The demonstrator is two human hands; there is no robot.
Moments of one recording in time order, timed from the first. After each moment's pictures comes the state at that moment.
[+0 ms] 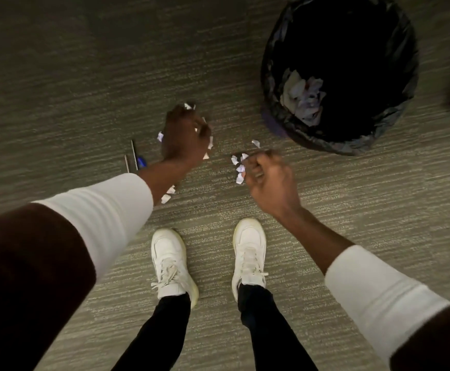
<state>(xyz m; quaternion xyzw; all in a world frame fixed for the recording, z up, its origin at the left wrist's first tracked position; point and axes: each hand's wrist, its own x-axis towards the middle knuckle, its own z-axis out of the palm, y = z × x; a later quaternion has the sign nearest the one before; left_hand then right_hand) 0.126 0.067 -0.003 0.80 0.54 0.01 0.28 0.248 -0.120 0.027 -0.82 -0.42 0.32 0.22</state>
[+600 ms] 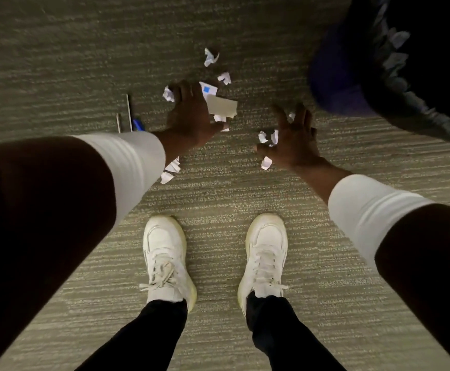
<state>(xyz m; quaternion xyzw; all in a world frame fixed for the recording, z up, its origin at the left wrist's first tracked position) 0.074 0.083 -0.182 0.81 0.50 -0.15 0.27 0.263 -0.075 -0.176 -0.83 -0.46 0.32 -0.02</state>
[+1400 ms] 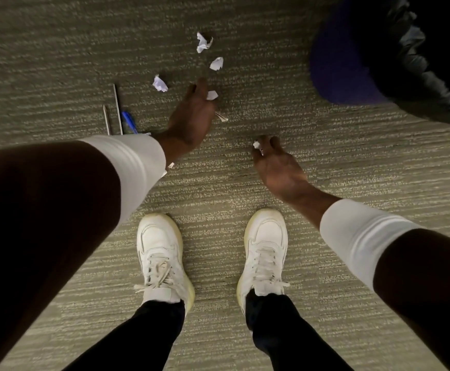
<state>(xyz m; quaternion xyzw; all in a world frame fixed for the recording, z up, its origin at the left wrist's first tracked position) 0.070 0.071 -0.207 0.94 0.31 -0.11 0.14 0.217 -0.117 -0.180 -0.67 -0.67 0.24 -0.21</state>
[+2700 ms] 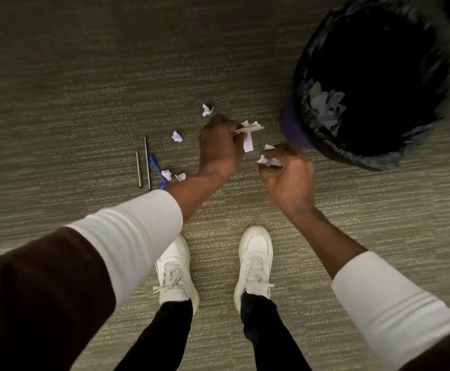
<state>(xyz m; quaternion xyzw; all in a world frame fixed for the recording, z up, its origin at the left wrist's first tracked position) 0.136 0.045 0.011 0.77 0.52 0.10 0.35 0.239 -0.084 0.028 -0.86 -0.41 0.21 0.23</state>
